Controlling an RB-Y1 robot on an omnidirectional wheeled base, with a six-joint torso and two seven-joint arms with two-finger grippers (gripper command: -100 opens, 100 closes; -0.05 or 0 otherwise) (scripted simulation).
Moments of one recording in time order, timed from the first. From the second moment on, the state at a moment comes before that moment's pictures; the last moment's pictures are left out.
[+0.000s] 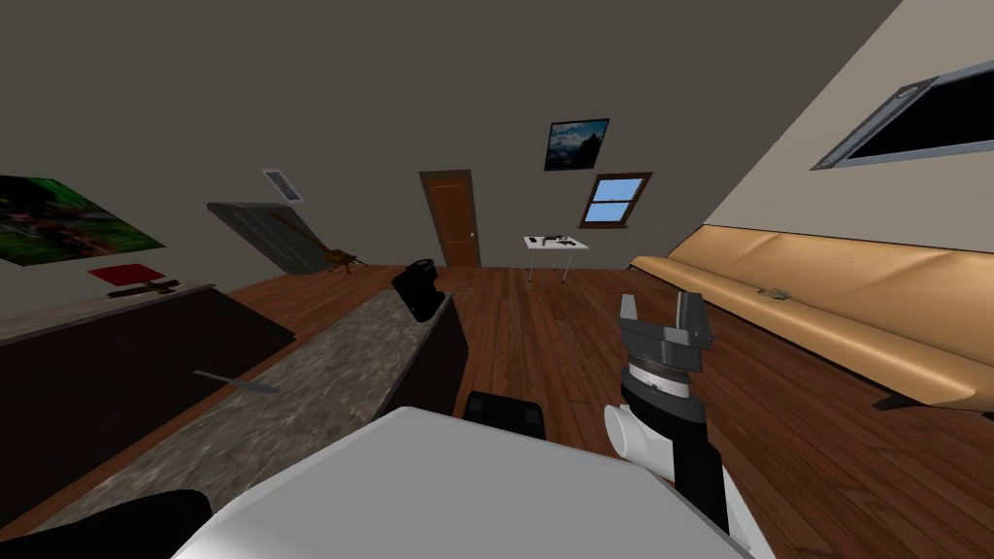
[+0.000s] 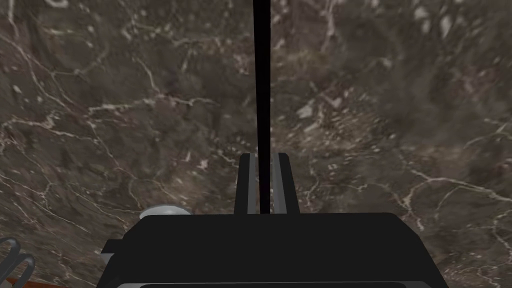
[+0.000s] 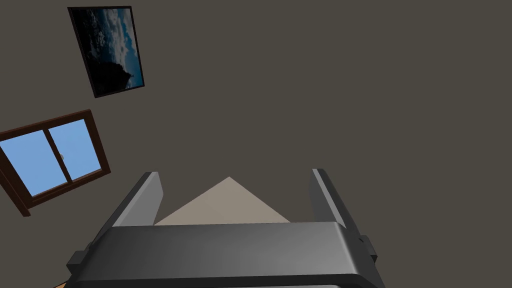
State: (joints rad) left arm 1.56 1.40 -0.38 -1.31 0.58 -0.64 0.64; right arm 0.52 -0.04 -0.04 -2.30 0.00 -0.60 -0.14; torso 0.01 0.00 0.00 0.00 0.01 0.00
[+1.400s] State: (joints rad) left arm 1.96 1.32 0.02 -1.71 0.56 -0.43 0.41; right arm 0.52 -0.04 -0.04 -2.30 0.00 -0.60 -0.14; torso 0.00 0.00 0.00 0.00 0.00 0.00
